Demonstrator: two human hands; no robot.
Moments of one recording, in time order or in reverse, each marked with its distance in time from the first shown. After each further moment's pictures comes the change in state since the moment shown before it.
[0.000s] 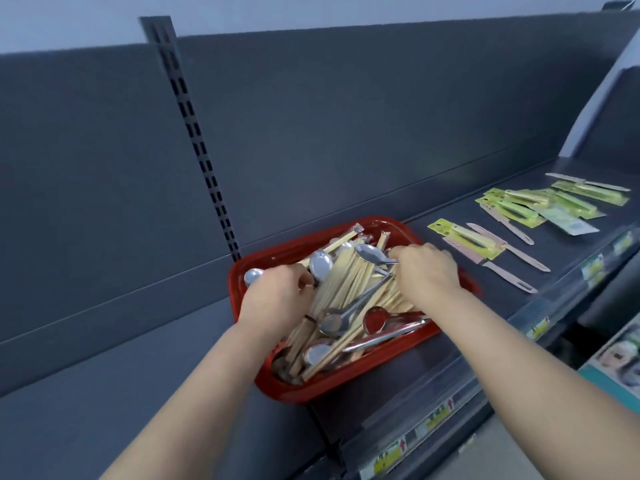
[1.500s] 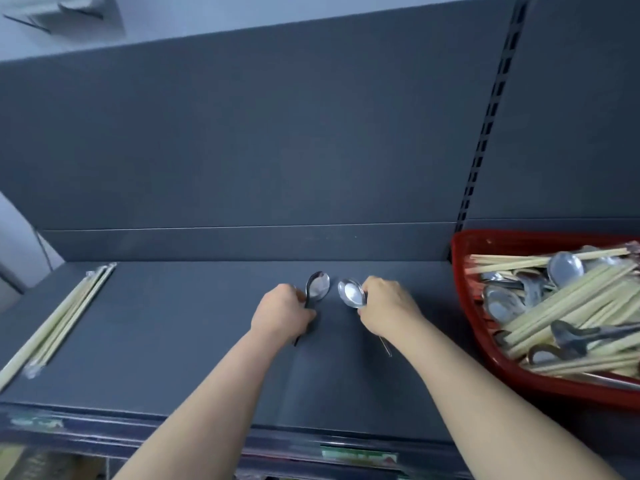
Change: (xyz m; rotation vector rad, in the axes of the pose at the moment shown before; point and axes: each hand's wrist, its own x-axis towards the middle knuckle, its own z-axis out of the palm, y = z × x) left_hand -0.182 -0.193 -0.073 -0.157 0.084 -0.903; right_hand -0.104 -0.296 0.020 0.409 -0.404 -0.506
